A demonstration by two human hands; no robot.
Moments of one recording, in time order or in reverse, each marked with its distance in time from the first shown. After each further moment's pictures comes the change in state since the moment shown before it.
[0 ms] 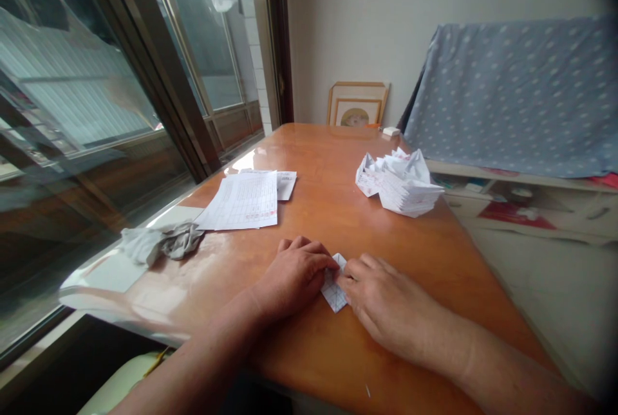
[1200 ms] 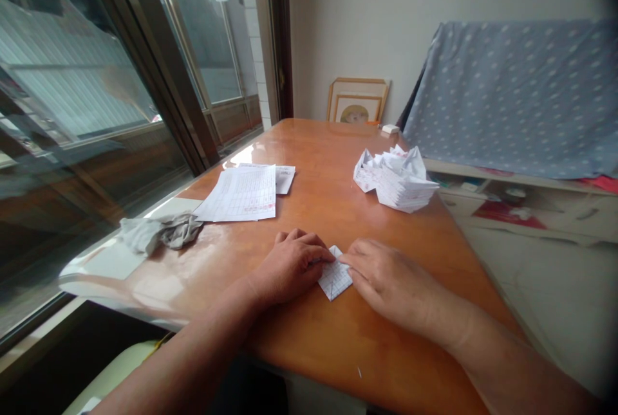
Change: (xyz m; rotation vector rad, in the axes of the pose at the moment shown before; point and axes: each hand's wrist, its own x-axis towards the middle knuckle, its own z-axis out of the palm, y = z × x) left_hand -0.002 -0.002 0.002 -0.021 -0.006 -0.018; right_hand -0.002 0.016 -0.012 0.121 0.084 0.049
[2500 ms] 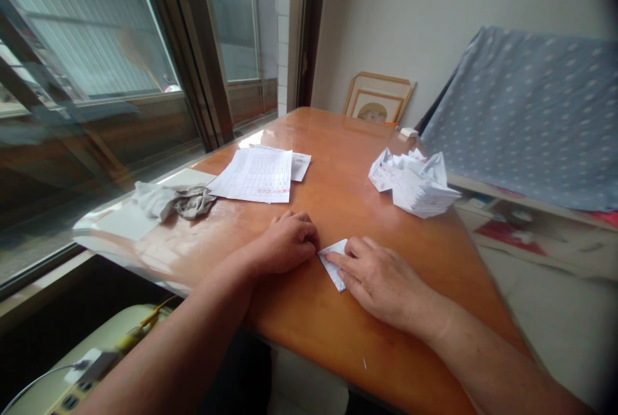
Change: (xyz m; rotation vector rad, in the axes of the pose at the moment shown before) left_hand -0.012 -0.024 -0.014 -0.095 0.021 -0.176; right_hand 0.014 -0.015 0.017 -0.133 -0.115 -0.069
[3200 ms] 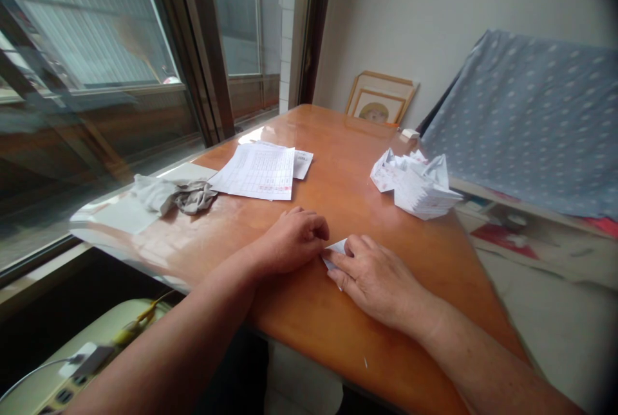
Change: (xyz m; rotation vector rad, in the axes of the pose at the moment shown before) left_hand 0.001 0.011 -0.003 -0.085 0.070 0.039; right_hand 0.007 -0.009 0.002 -0.022 -0.009 0.045
